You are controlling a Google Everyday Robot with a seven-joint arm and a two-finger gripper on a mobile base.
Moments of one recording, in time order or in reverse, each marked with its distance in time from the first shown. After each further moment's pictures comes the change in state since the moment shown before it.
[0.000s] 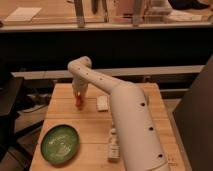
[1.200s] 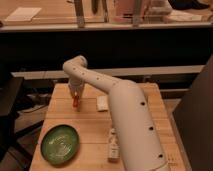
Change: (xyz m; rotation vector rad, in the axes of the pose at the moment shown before) arm -0.012 -0.017 -0.011 -0.009 0.017 -0.028
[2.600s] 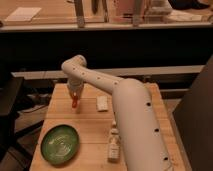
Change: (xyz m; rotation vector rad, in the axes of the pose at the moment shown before) arm -0.015 0.001 -0.014 0.005 0.005 0.012
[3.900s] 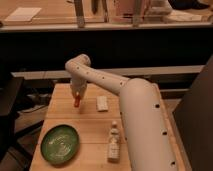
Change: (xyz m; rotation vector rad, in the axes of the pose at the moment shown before) arm -0.001 0.015 -0.011 0.019 0.005 0.023
